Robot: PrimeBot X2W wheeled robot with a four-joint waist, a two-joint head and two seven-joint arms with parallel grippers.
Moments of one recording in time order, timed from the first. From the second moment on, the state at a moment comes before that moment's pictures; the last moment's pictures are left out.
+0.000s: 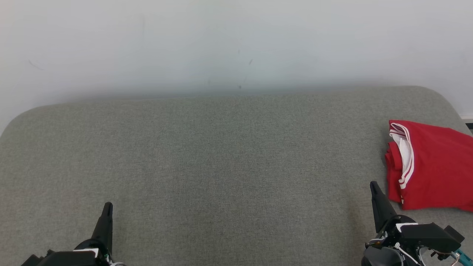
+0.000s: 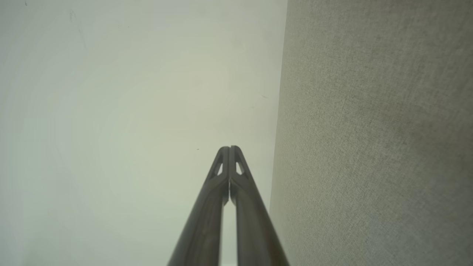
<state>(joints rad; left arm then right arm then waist) -0.11 0.05 0.11 0.25 -1.61 -0.13 0.12 -0.12 -0.05 -0.12 0.25 1.61 0.13 0.11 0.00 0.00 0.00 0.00</state>
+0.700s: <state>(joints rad) -0.11 0.05 0.11 0.25 -1.61 -0.13 0.12 -0.12 -0.05 -0.12 0.25 1.61 0.13 0.11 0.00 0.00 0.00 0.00</state>
